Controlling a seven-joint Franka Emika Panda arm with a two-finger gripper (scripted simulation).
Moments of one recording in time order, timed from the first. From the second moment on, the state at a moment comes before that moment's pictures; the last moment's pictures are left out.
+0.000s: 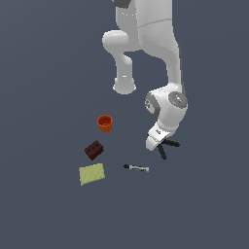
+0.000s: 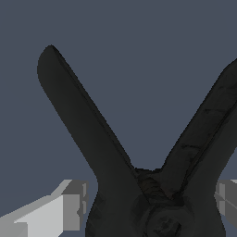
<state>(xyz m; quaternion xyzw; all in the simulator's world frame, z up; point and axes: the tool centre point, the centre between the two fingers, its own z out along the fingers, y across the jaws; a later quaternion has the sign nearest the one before) -0.037 0.184 0.036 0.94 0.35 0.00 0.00</state>
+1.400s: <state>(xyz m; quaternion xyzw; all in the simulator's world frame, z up) 0.025 0.210 0.283 0.94 0.35 0.00 0.00</state>
